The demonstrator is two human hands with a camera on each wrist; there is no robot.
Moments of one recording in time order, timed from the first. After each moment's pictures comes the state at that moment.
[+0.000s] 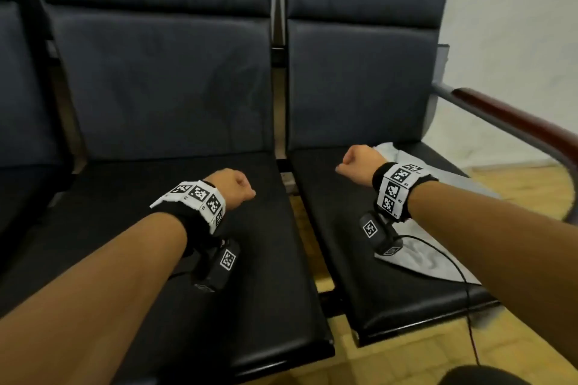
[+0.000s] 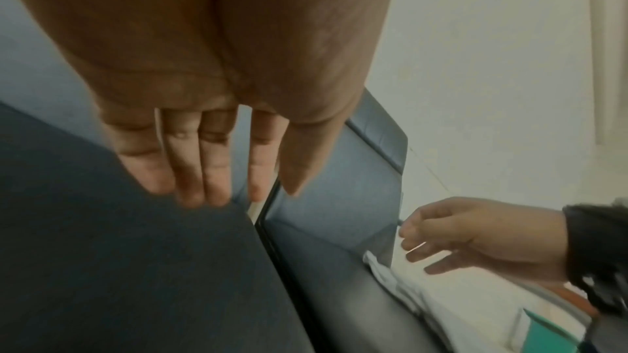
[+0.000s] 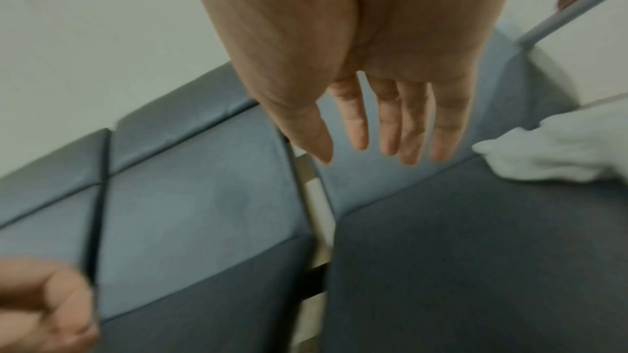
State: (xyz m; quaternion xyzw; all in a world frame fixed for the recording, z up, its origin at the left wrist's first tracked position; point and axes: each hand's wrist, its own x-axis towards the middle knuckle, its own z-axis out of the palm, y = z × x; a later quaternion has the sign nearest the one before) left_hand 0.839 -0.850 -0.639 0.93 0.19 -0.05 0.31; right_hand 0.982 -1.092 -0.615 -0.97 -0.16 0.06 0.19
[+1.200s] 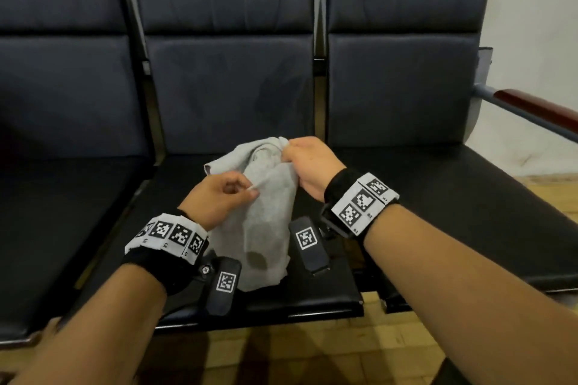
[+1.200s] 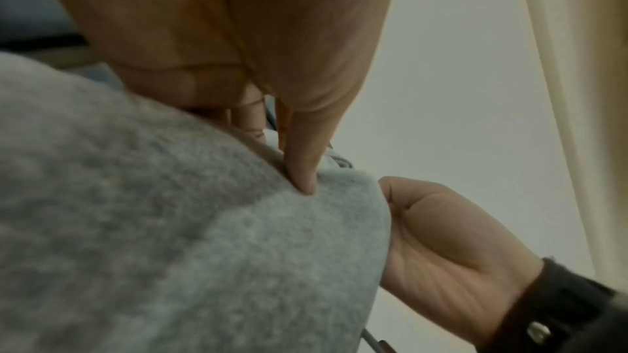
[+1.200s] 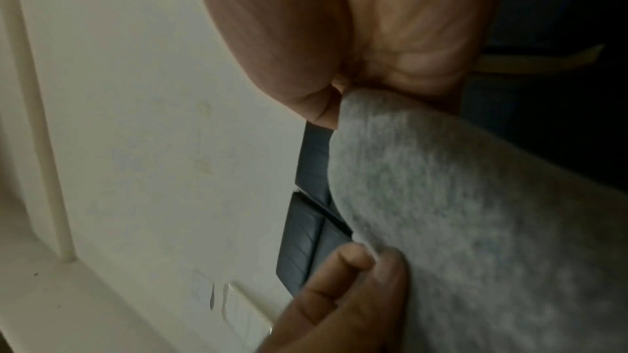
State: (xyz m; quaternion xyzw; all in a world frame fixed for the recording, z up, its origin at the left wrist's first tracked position) left_hand 0.692 -0.846 -0.615 0.85 0.14 0.14 0.49; right_hand 0.814 -0.991 -0.579 -0.70 -0.25 0.20 0.64
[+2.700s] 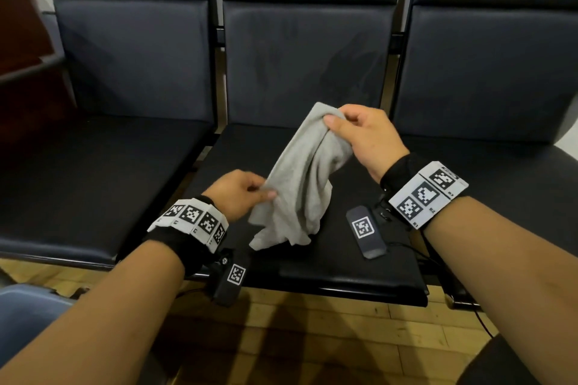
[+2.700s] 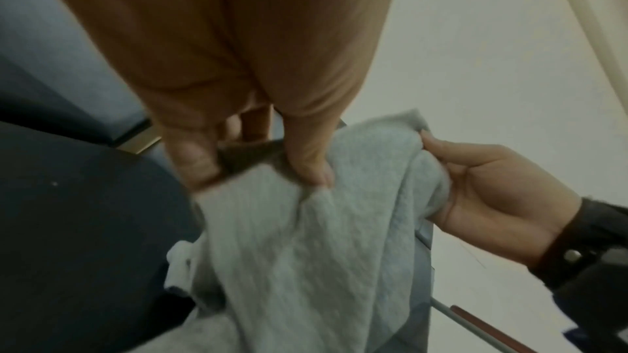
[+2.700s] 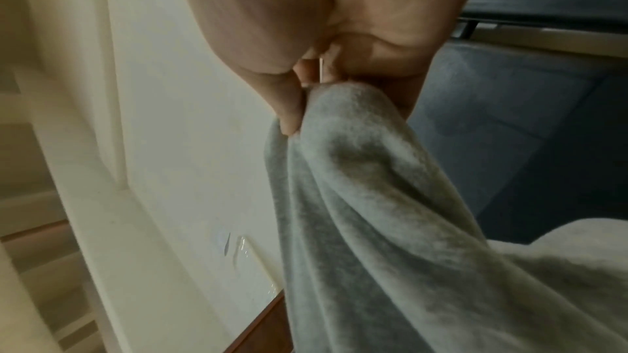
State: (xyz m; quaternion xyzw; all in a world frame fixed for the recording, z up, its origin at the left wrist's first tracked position) left_hand 0.616 -0.798 -0.638 0.90 0.20 0.04 0.37; right_hand 0.785 -0.967 -0.584 -0.68 -0.41 0.10 0.60
